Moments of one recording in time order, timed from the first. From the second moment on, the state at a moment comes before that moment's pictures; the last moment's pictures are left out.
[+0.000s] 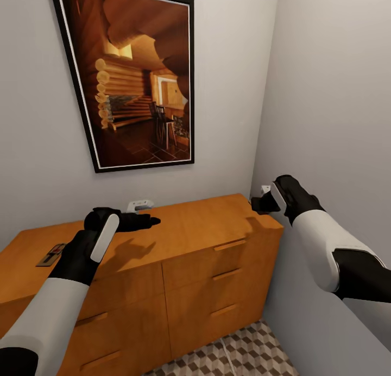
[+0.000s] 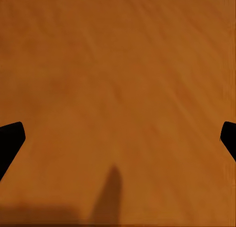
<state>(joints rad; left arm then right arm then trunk) -0.84 0.09 -0.13 -1.20 0.42 1.04 0.02 -1.30 -0.04 -0.06 -0.46 0.08 1.00 0.11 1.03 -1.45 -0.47</state>
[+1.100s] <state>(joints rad) -0.84 0.14 -0.12 -1.24 0.43 1.04 0.05 -1.30 -0.05 -0.06 -0.46 0.09 1.01 0.12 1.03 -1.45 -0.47</state>
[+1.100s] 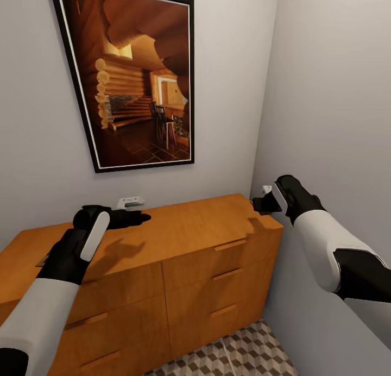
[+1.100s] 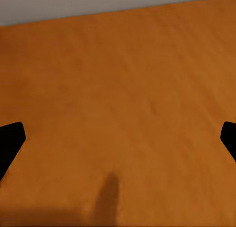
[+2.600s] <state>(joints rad) -0.84 0.65 -0.12 -1.08 0.43 1.04 0.06 -1.30 -0.04 -0.06 -0.46 0.09 1.01 0.11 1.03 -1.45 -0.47</state>
